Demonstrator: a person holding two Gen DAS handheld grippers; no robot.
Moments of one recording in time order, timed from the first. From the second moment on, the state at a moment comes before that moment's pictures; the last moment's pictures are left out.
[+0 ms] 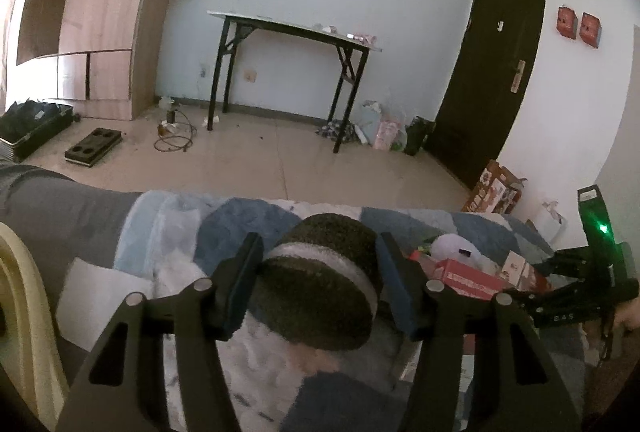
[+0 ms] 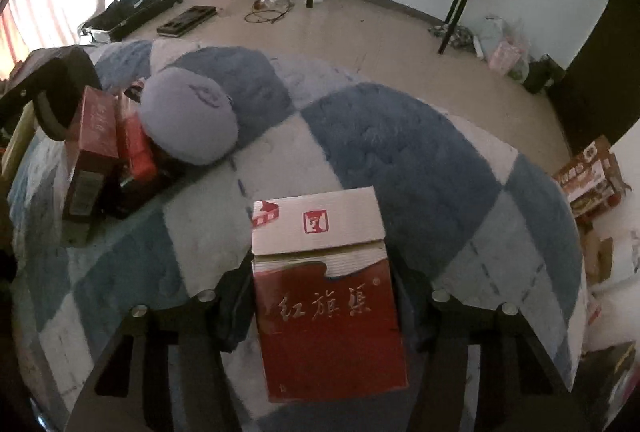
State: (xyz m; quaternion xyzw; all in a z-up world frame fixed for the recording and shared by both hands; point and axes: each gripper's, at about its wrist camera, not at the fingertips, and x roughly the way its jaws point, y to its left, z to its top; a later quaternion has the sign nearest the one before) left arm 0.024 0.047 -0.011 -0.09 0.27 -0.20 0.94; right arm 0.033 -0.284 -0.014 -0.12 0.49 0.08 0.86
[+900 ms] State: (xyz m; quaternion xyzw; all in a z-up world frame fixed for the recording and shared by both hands) left arm -0.104 0.375 0.001 -0.30 0.30 0.25 0.87; right arm 0.001 0.115 0.024 -0.20 0.40 0.41 0.80
